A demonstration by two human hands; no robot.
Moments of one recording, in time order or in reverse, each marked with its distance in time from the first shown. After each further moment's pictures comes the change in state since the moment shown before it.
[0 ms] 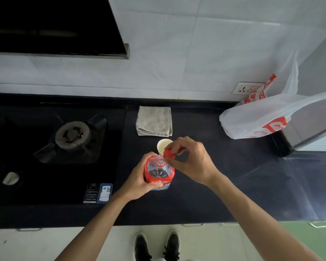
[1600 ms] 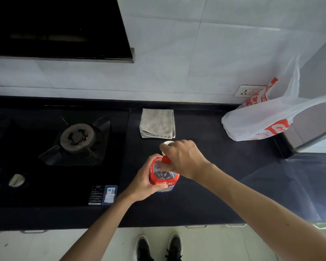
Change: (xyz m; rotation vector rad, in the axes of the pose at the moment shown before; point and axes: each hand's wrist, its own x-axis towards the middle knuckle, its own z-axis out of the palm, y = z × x) left_hand 0.001 -0.006 -0.002 0.001 0.010 -0.006; right_hand 0.032 -0.012 0.025 -0.782 -0.196 -0.306
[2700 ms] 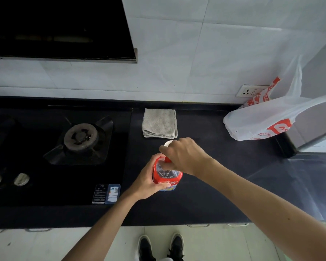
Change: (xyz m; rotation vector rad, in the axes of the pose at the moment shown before) left_hand 0.001 0.000 0.000 -0.005 -0.010 0.001; right_hand 0.010 -0.007 -0.016 -0.153 -0.182 -0.103
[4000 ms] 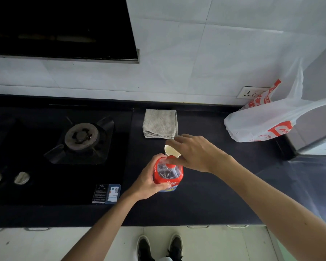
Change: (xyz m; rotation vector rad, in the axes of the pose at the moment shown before) left_hand -0.001 0.004 0.000 0.033 -0.011 0.020; right_hand -0.015 0.028 -0.003 0.076 -0.012 -0.024
